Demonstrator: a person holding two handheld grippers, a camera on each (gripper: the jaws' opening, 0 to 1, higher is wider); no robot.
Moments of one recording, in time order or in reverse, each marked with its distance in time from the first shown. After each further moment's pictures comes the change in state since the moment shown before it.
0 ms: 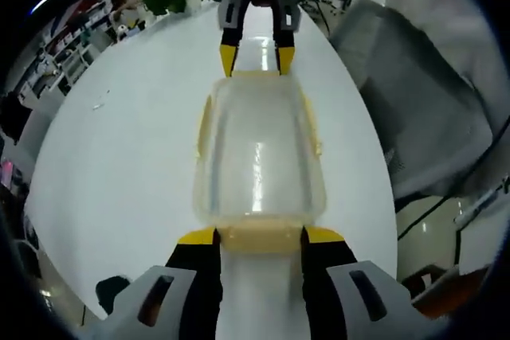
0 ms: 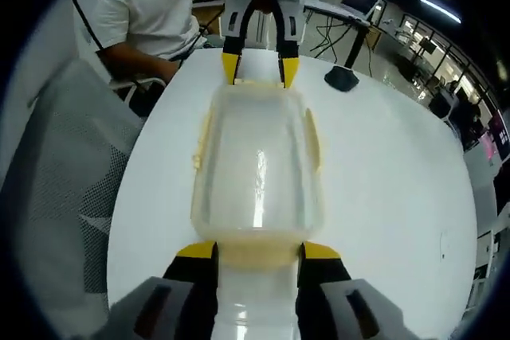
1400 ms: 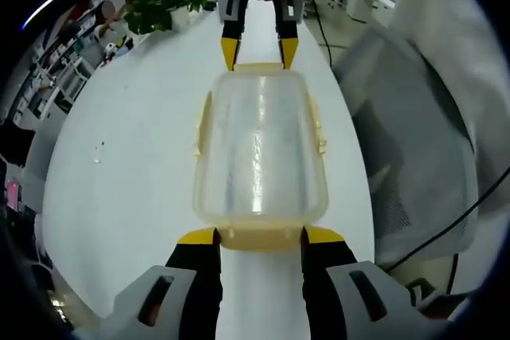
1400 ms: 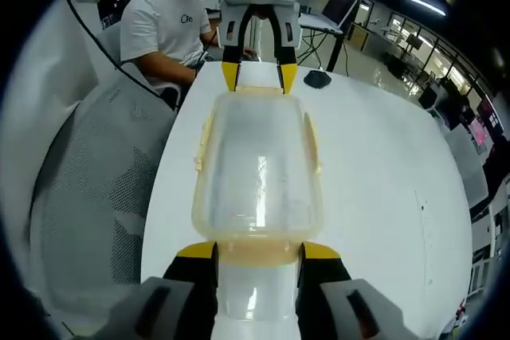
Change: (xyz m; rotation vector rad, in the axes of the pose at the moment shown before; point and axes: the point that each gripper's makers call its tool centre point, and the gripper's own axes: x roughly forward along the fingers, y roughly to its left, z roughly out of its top) left arm 0.015 -0.006 0.133 0.057 0.053 0.013; right arm -0.108 0.014 -0.079 0.054 -0.044 -0.015
